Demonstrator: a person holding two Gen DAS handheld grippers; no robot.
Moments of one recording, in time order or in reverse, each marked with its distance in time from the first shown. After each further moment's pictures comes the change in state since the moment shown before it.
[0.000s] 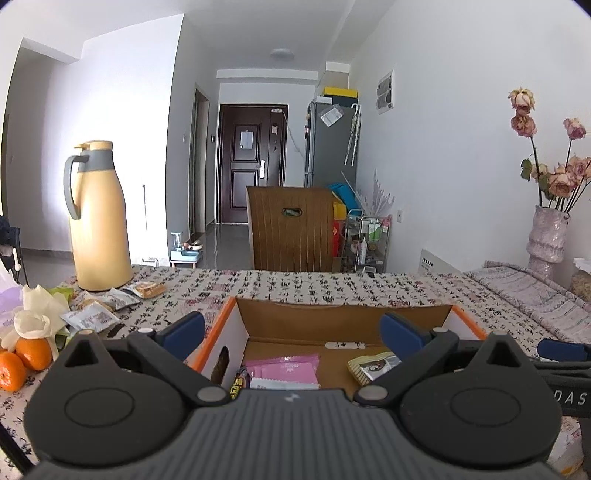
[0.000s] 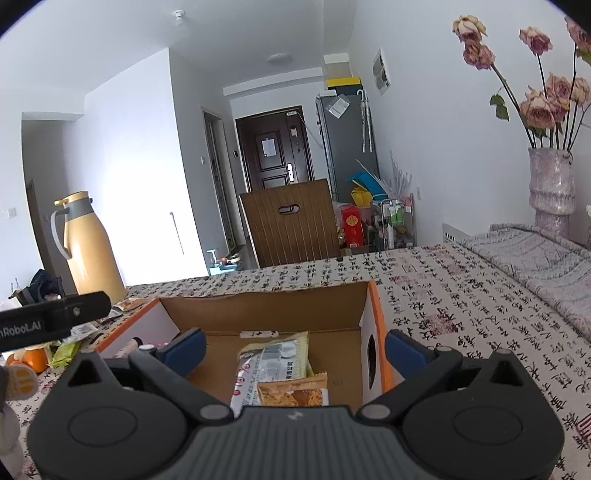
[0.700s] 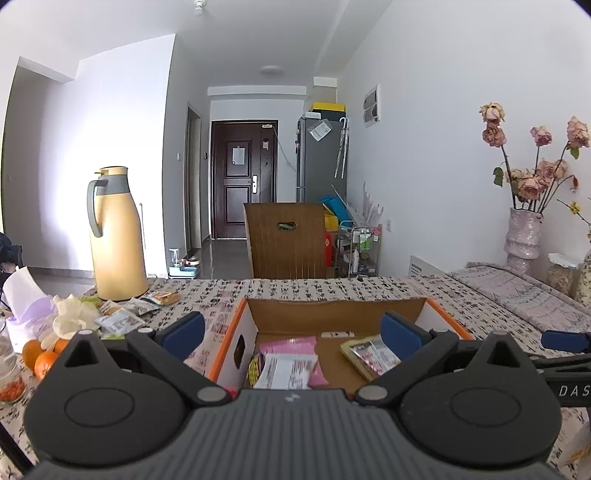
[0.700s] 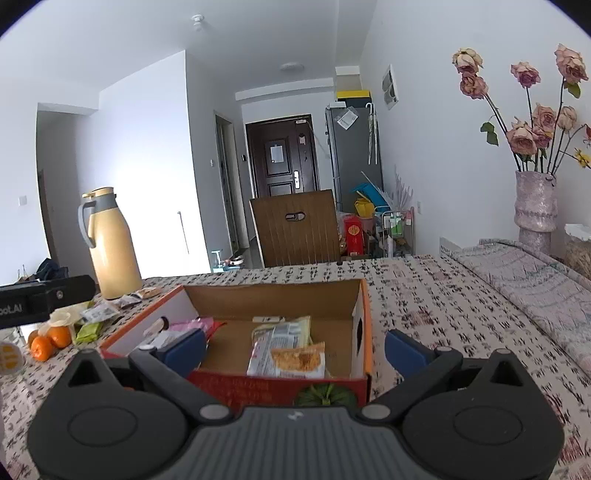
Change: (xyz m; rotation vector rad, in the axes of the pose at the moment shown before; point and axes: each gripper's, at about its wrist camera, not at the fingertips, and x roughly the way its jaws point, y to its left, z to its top) left arm -0.093 0.006 -0.012 0.036 -0.041 -0.024; right arm -0.087 0.009 -0.017 -0.052 -0.018 0.003
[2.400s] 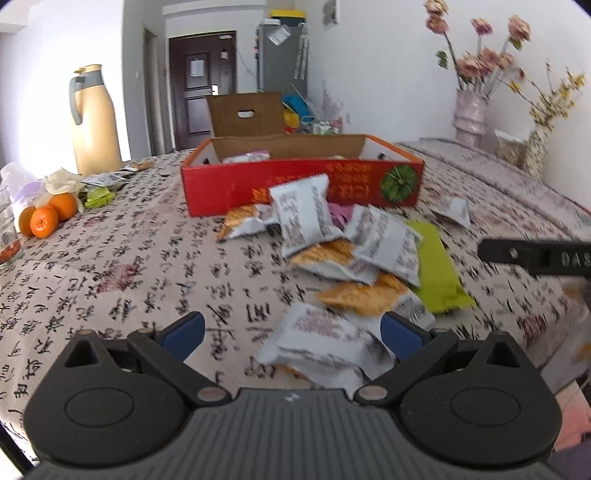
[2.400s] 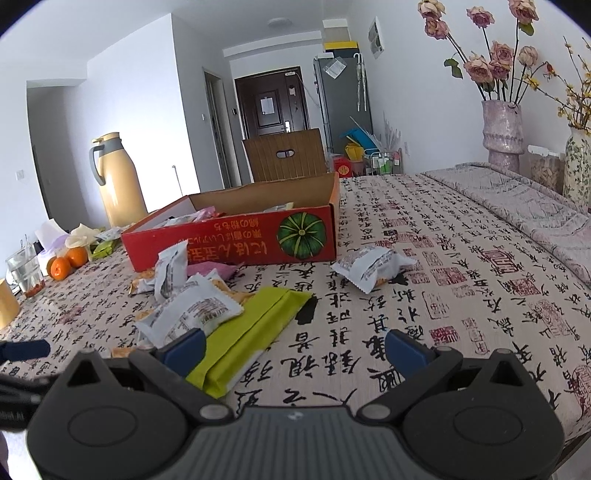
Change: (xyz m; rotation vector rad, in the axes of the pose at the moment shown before) left arm -0.097 -0.015 -0.134 0.082 0.331 -0.118; right arm -0.097 -0.014 -0.105 0.045 0.170 -0.012
